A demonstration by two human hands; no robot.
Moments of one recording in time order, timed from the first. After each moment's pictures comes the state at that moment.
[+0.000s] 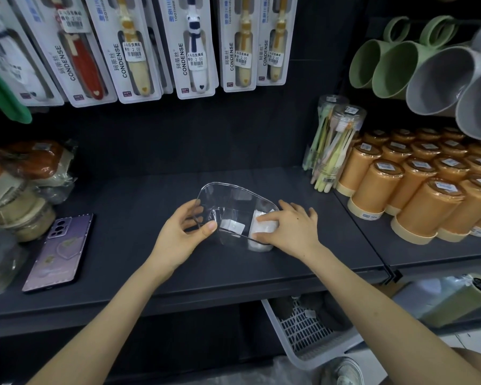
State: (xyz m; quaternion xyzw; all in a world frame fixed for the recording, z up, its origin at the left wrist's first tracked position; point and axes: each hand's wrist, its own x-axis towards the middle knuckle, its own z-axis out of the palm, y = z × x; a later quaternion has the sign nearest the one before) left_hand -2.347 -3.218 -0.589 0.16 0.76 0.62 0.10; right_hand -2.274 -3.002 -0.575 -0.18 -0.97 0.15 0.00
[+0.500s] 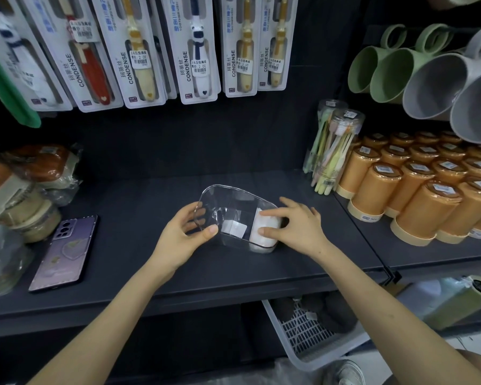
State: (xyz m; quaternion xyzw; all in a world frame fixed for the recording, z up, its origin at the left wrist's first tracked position) left_hand -2.346 -3.223 -0.589 0.16 0.75 0.64 0.12; right_hand -2.267 -2.993 -0.567 -0.16 -0.95 0.25 0.05
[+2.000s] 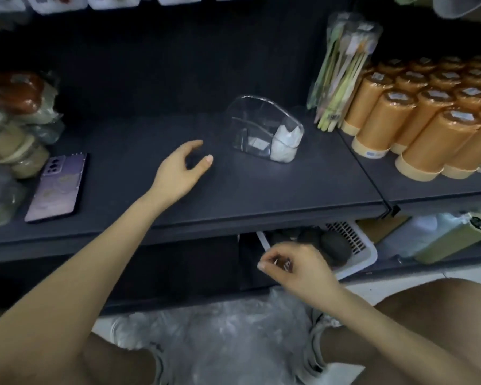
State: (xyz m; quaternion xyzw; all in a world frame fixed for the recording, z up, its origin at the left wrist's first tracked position) left_hand -2.350 -3.217 -0.596 0.21 0.87 0.45 0.06; right_hand -2.127 -3.053 -0.638 -0.06 -0.91 0.41 0.03
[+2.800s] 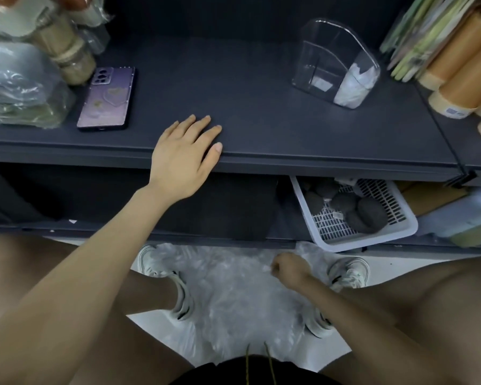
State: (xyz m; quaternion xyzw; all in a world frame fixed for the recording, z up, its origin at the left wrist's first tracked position) left_hand -2.297 -3.314 -0.648 0.30 0.94 0.11 -0.12; right_hand -2.122 -3.104 -0.829 -0.10 -0.94 0.14 -0.30
